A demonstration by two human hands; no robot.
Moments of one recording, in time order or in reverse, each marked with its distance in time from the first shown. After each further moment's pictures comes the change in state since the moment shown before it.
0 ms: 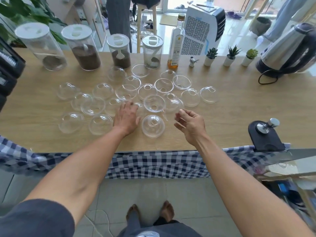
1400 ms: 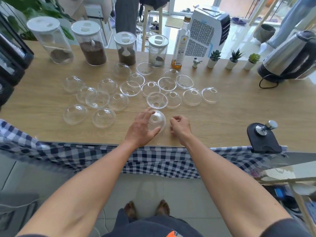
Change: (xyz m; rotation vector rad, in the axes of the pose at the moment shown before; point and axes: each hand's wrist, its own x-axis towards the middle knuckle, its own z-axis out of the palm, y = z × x) left_hand -0.072 0.051 0.007 -0.502 0.123 0.139; right_hand 0.010 0.043 0.017 -0.642 0.106 -0.010
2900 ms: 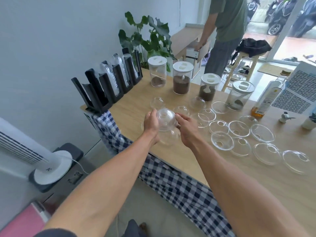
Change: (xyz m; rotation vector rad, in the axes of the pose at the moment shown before) left_hand -0.002 -0.015 -0.162 -0.981 0.891 -0.875; right_hand -0.036 -0.124 0.170 0.386 -0.677 -0.196
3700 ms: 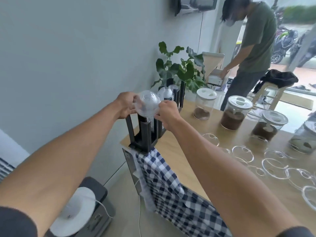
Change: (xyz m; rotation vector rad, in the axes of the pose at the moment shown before) left_hand 0.251 0.296 -0.283 0.296 -0.178 0.090; right_hand 0.120 -0.043 0.431 -0.321 -0.093 -0.037
